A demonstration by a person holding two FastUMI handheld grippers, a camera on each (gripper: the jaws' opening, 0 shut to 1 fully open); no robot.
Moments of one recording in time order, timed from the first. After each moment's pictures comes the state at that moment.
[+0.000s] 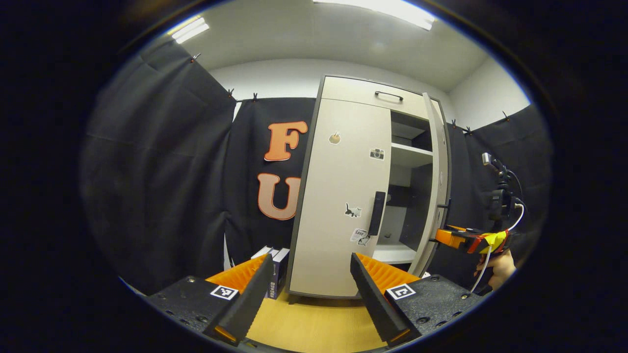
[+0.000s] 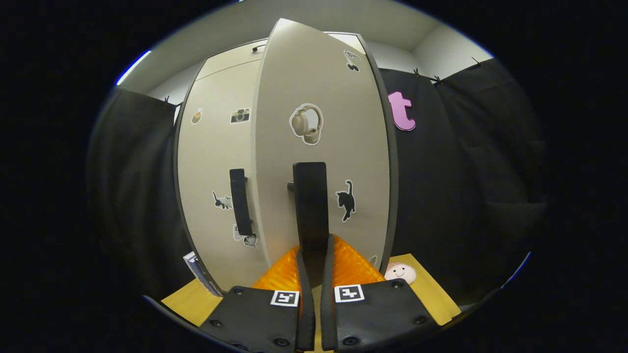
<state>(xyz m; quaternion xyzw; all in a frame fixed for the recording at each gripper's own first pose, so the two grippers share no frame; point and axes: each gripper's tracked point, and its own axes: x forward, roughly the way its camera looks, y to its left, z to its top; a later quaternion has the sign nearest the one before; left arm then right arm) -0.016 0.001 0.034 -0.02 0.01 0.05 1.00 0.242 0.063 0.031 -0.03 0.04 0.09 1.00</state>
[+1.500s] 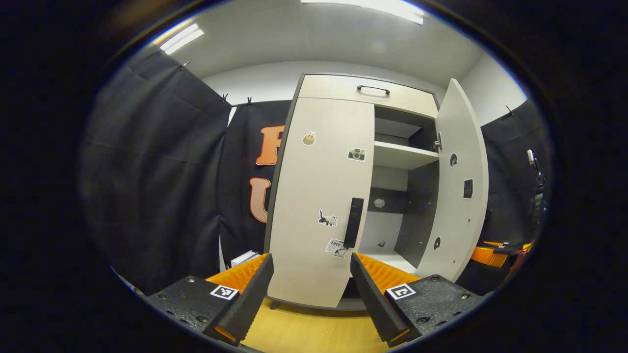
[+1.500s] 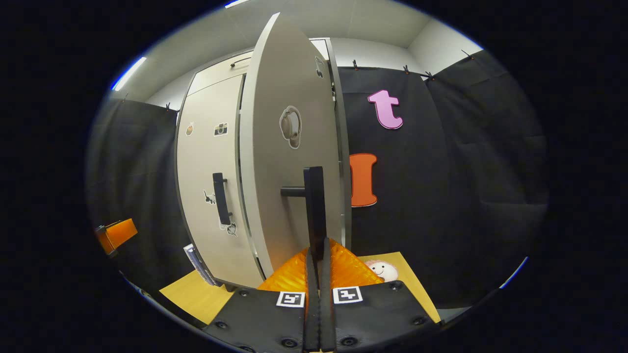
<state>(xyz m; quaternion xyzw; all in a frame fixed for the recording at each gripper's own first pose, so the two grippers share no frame) 0.036 -0.091 0.041 -0.02 -0.01 0.08 1.00 0.207 -0.049 0.046 -0.02 0.05 0.10 0.99</state>
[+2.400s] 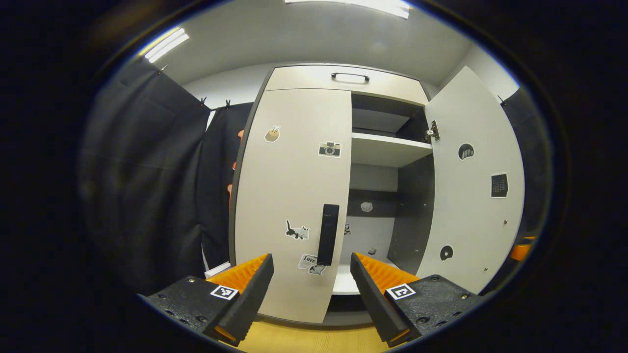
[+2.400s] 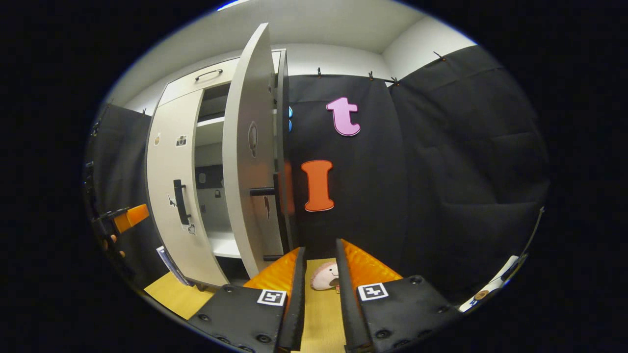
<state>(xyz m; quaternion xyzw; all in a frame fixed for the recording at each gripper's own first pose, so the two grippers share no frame) 0.139 -0.136 0.036 0.00 -0.03 0.05 1.00 0.185 -0.163 0.061 -0.01 0.02 0.02 1.00</state>
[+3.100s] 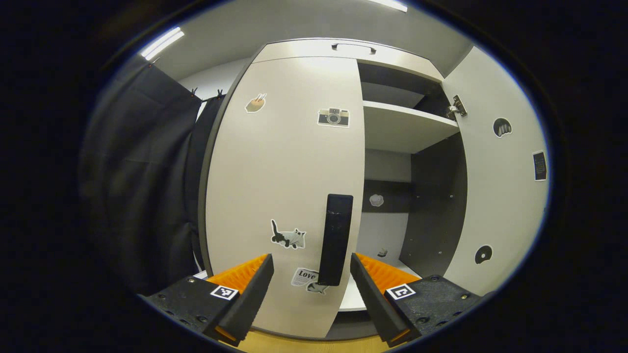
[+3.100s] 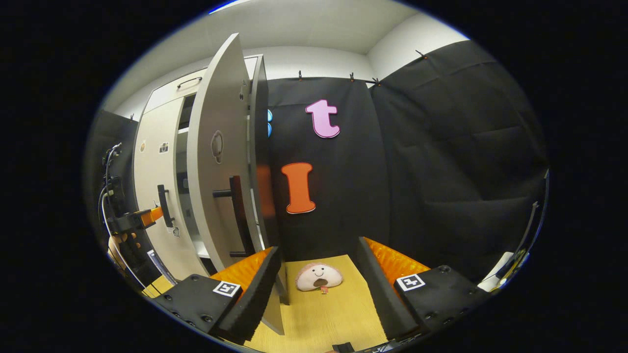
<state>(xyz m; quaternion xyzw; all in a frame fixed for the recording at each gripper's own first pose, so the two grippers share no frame) 0.242 -0.129 0.006 0.01 -0.01 0.04 1.00 0.172 -0.219 0.059 0.01 0.02 -0.03 1.00</state>
